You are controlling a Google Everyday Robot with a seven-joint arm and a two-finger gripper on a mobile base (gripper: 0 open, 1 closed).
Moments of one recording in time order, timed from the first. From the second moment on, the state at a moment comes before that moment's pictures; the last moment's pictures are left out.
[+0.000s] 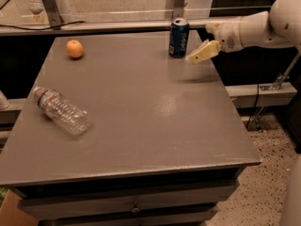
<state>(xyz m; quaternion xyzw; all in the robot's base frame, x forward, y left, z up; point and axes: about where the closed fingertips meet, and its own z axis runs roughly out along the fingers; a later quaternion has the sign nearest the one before) 0.735 -0.164 0.884 -0.46 0.72 0.22 0.47</state>
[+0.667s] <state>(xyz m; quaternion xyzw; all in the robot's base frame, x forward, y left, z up) 0.768 -0.124 0.866 -0.44 0.72 0.23 0.49</state>
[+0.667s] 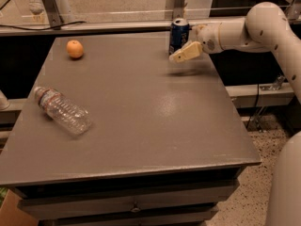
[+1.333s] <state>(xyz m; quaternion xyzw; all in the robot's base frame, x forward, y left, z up) 0.783 -0.102 0.874 -0.42 0.72 0.25 0.50</state>
